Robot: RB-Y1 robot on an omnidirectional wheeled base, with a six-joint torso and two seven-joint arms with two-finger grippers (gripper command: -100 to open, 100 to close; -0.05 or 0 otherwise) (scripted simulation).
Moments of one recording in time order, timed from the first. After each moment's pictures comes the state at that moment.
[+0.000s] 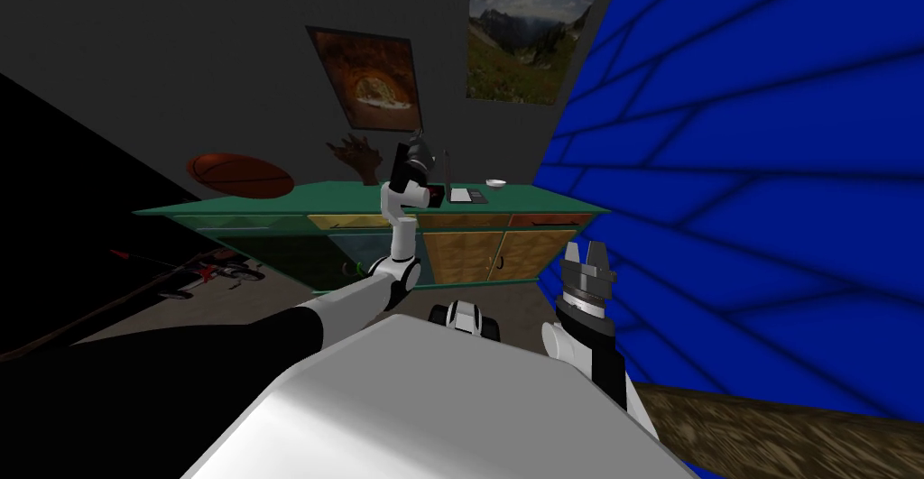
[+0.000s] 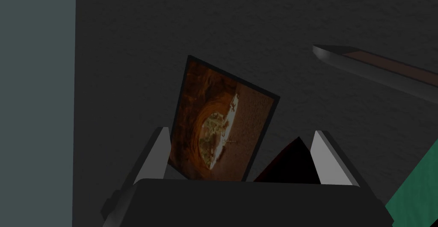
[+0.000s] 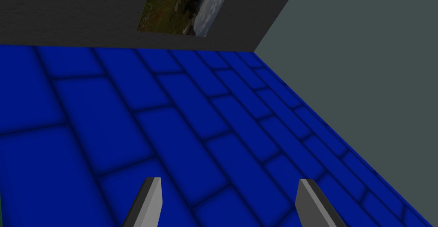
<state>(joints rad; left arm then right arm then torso) -0.77 0.20 0.22 -1.97 -0.15 0.58 0.37 0.49 -0.05 -0.06 -2.23 -0.08 -0.62 0.14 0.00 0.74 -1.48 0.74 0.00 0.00</state>
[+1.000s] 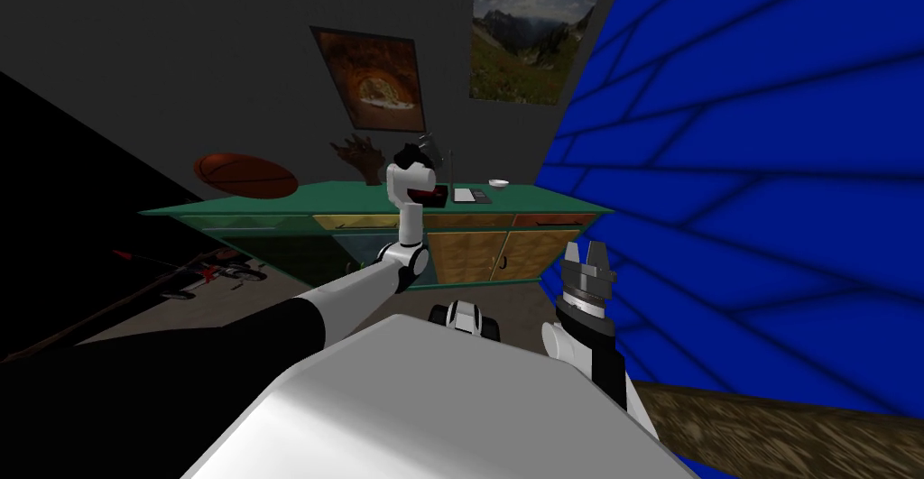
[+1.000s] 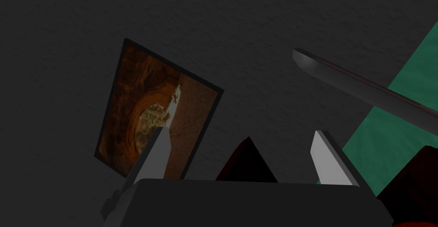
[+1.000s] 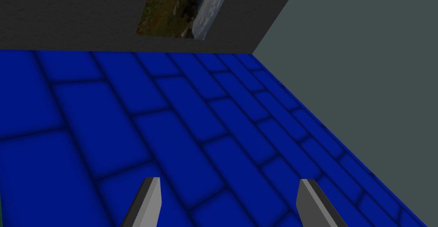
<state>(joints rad) -0.97 0.18 0.25 -1.82 -0.12 0.83 0.44 0.49 -0.05 -0.06 -2.23 -0.08 -0.62 0.14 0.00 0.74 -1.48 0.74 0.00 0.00</state>
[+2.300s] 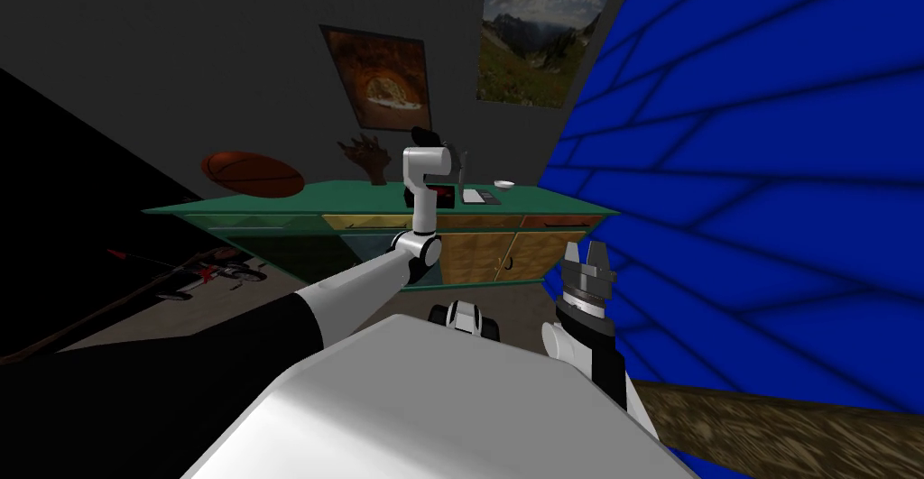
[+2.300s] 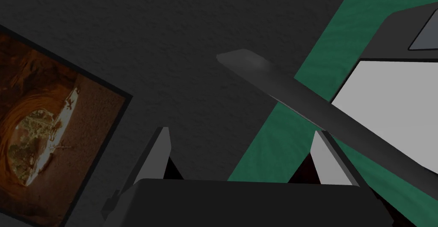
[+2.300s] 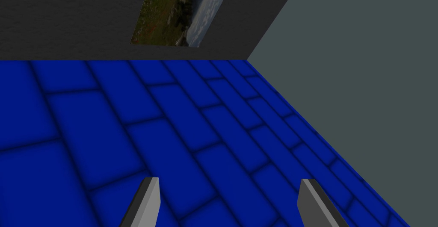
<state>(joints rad) -1.20 0.07 0.29 -1.64 -0.07 1.12 0.51 0.49 -0.05 -0.06 -2.23 -0.08 -0.62 0.14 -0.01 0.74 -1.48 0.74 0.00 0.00</state>
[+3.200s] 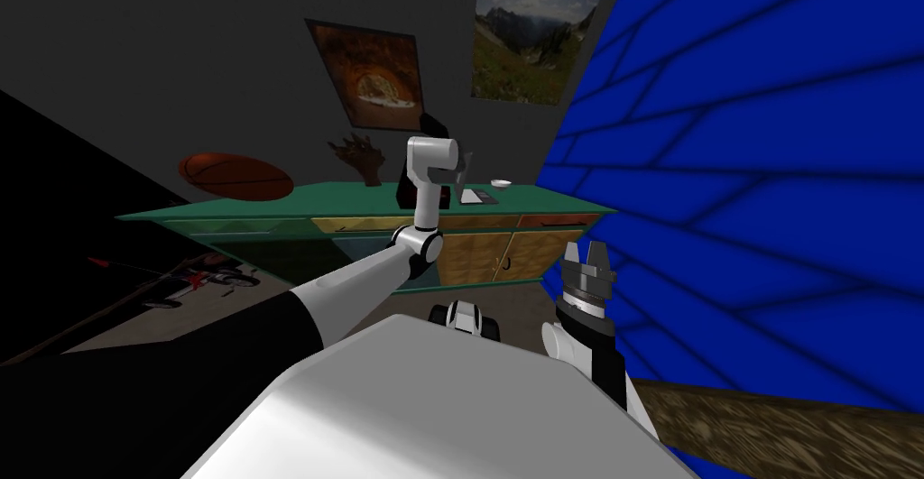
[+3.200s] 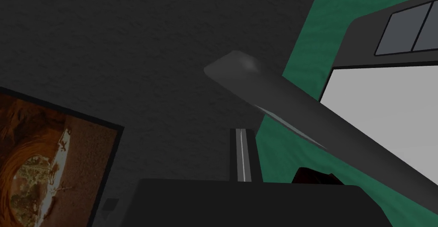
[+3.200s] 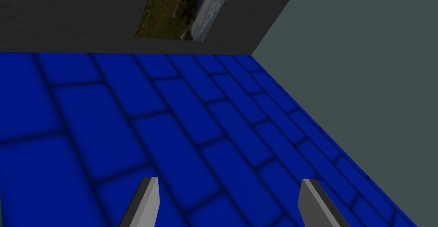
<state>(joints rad) -1.26 0.08 0.24 -1.60 -0.08 1.22 0.45 0.49 -0.05 -0.06 -2.23 -0.08 -0.62 0.14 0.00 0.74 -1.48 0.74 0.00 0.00</state>
